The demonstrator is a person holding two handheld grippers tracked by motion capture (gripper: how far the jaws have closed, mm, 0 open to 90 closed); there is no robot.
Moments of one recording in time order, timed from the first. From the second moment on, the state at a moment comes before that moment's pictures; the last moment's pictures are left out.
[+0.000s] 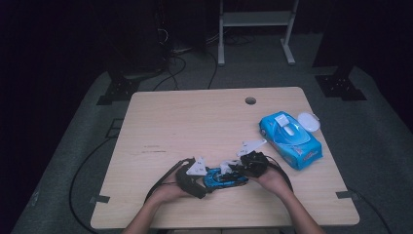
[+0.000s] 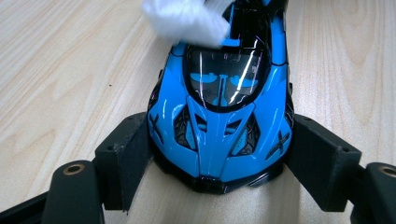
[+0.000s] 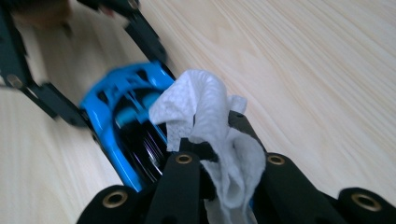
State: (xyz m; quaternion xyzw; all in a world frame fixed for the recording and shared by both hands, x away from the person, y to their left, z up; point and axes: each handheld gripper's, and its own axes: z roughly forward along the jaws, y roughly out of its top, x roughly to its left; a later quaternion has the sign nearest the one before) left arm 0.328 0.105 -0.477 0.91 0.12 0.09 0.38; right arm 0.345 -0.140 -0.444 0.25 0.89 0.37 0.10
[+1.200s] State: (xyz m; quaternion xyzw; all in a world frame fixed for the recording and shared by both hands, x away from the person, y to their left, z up) left arm 0.328 0.105 -0.478 0.91 0.12 0.09 0.39; right arm 0.347 -0.090 -0.447 0.21 0.90 0.36 0.09
